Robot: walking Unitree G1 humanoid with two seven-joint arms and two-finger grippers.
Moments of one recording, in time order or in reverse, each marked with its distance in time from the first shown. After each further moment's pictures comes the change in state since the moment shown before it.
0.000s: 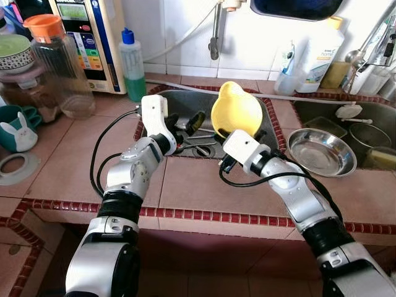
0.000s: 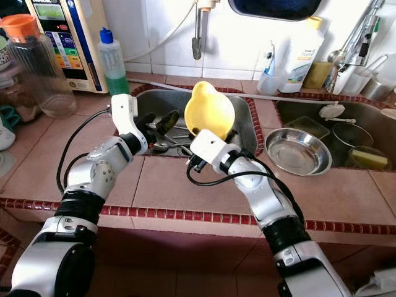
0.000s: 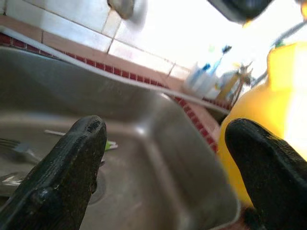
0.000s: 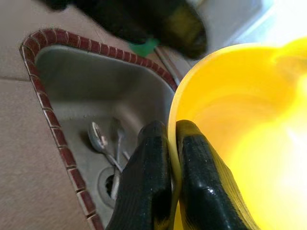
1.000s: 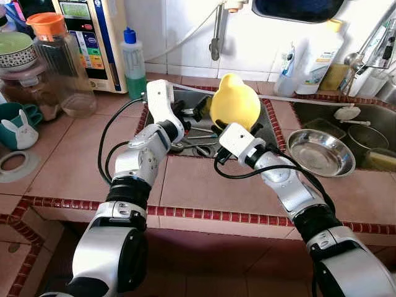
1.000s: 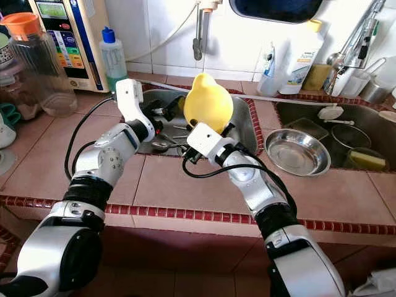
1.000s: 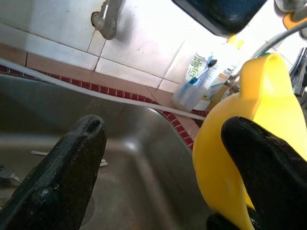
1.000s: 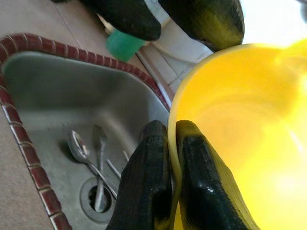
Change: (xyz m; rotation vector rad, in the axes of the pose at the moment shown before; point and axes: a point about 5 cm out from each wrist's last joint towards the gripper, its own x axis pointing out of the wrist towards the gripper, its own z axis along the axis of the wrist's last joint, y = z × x) left arm 0.015 -0.018 0.009 0.051 -0.013 -0.039; right arm 0.012 -0.002 -0.005 0.020 -0.005 -0.096
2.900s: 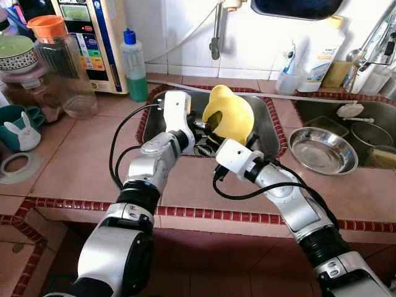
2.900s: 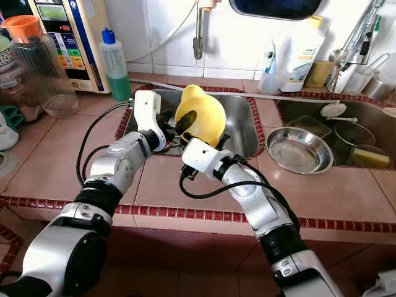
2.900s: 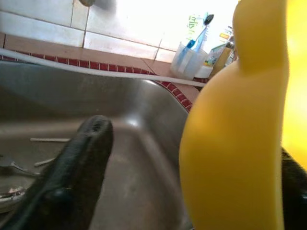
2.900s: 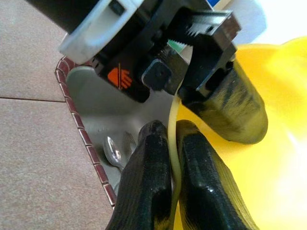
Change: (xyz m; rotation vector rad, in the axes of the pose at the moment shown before) left arm 0.004 -0.006 -0.027 0.104 0.083 -0.010; right arm -0.019 0.022 0.016 0.016 -0.043 0.112
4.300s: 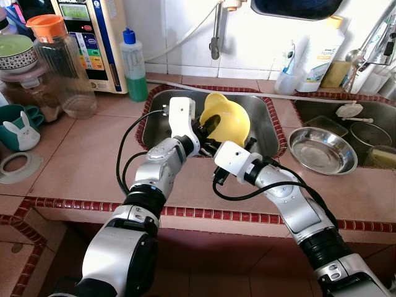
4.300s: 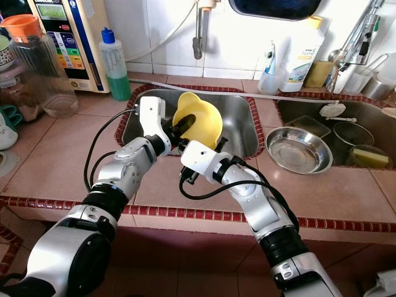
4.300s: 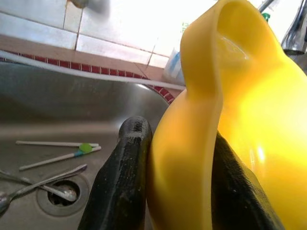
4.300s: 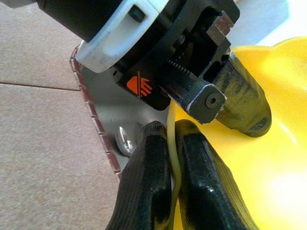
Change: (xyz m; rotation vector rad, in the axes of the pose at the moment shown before) left arm 0.004 -0.004 -0.004 -0.028 -0.046 0.002; right arm -0.002 -0.002 0.000 0.003 0.037 0.061
